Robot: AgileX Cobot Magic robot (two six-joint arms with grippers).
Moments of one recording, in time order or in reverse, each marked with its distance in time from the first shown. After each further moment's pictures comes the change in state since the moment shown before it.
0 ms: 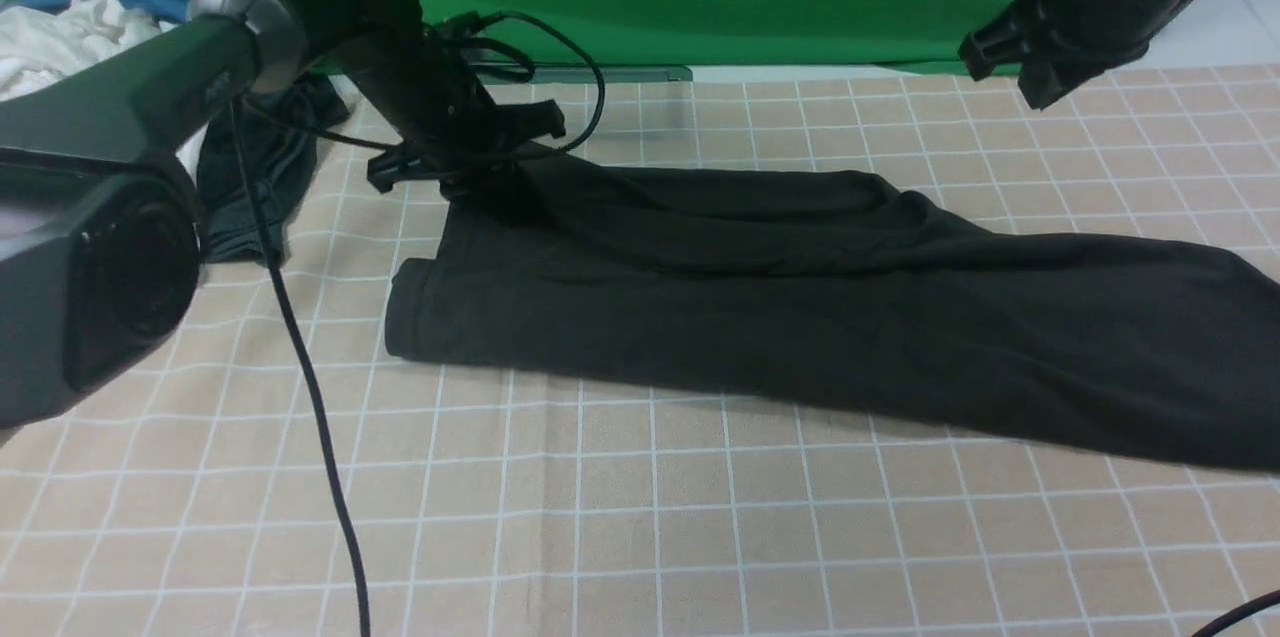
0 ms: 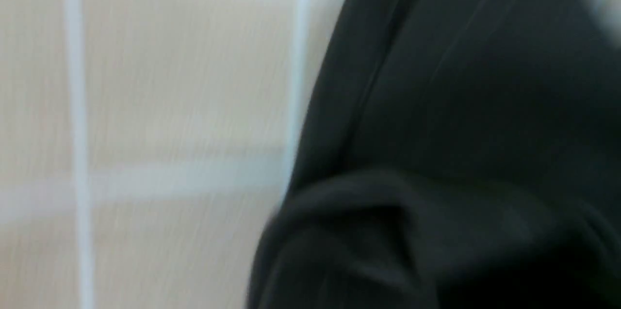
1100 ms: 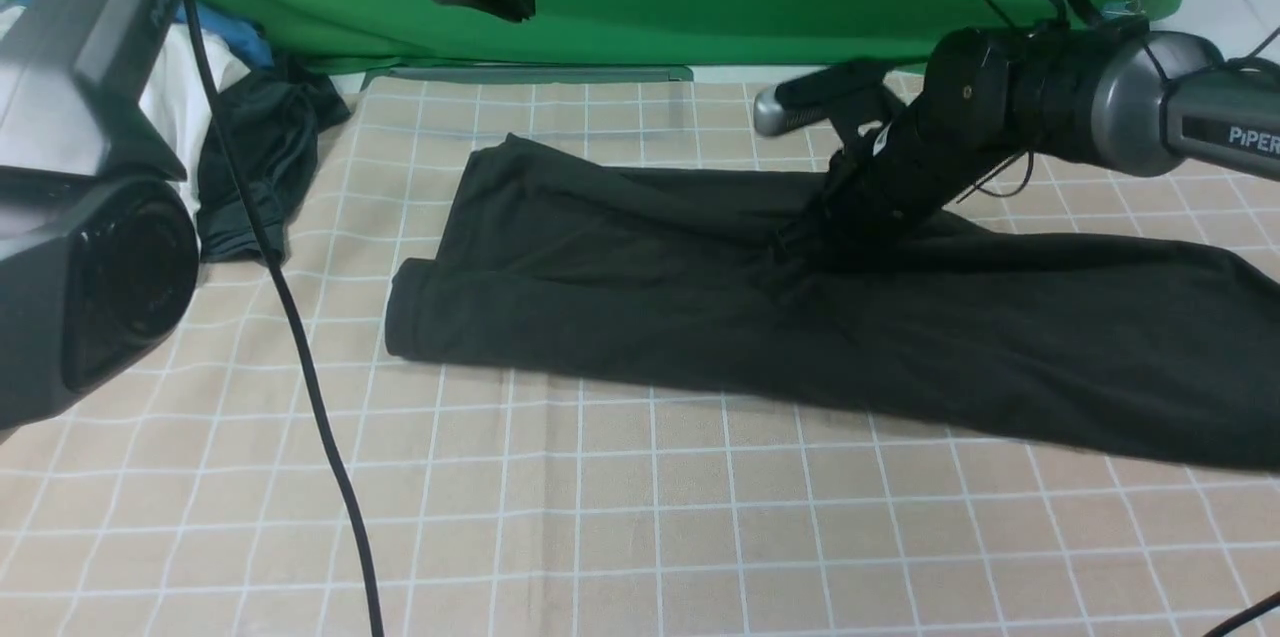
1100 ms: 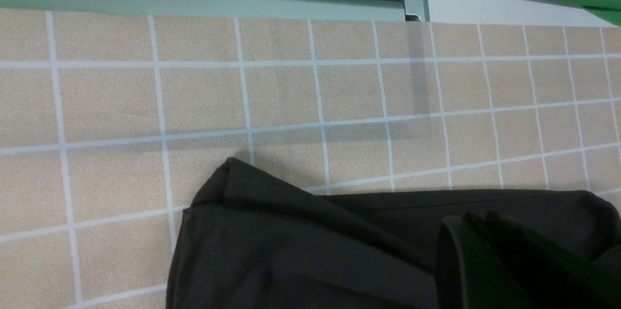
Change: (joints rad) right arm 0.108 0.231 0.230 0.279 -0.604 -0.189; left arm 0.000 -0.021 -0.406 0.011 0.168 -0.004
